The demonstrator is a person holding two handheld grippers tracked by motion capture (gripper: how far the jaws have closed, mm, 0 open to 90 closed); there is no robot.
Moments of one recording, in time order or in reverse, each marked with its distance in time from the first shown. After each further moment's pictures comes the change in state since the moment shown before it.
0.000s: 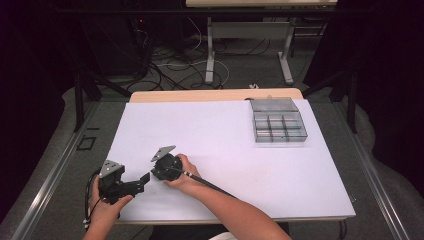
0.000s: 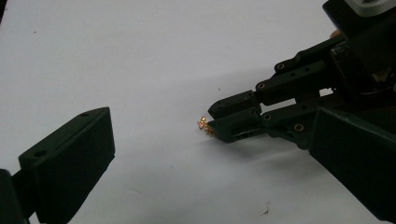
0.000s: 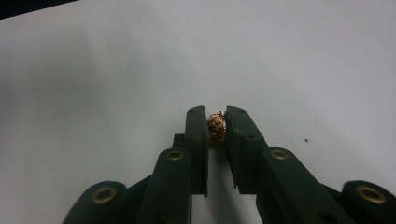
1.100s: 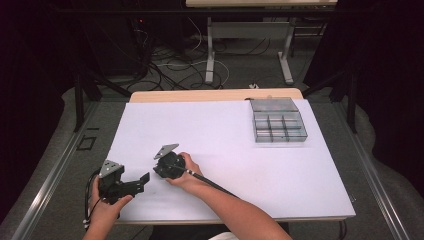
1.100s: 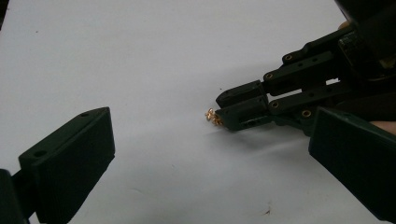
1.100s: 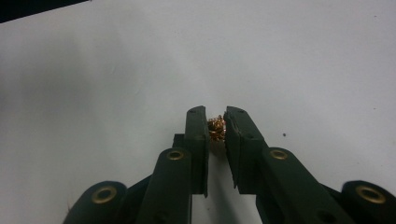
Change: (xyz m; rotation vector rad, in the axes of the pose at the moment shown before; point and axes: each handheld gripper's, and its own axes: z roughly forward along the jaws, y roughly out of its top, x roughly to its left) left arm 0.001 0.000 0.000 0.003 0.004 0.002; right arm -0.009 -0.001 -0.006 -0.014 -0.002 0.014
